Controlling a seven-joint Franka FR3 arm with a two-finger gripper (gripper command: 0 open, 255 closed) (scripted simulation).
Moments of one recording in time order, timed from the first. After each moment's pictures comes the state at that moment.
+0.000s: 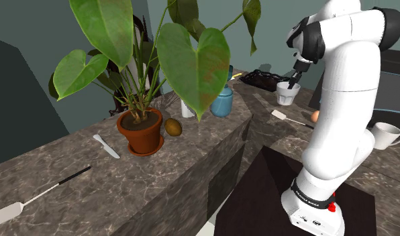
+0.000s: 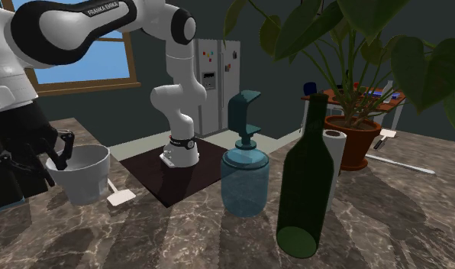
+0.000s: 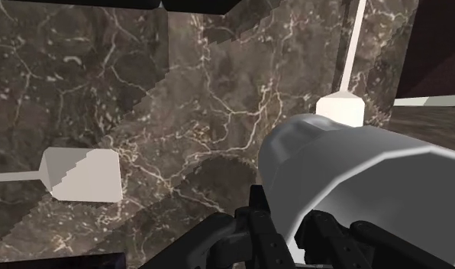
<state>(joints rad) -0.38 0.32 -0.90 -1.79 0.41 1.83 -1.31</state>
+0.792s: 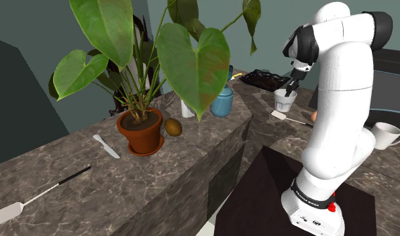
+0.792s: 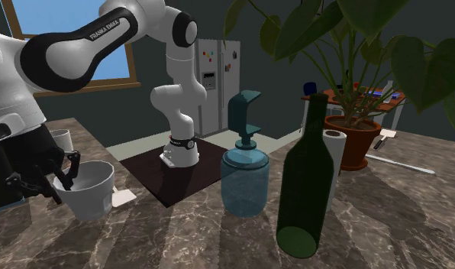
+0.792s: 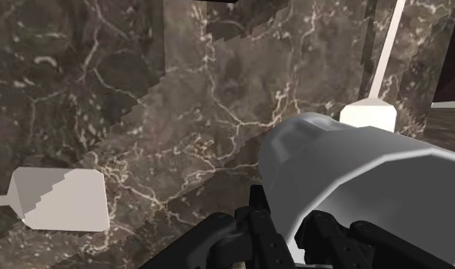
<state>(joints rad) -0.39 0.37 -0.88 -1.86 0.47 1.93 -1.36</state>
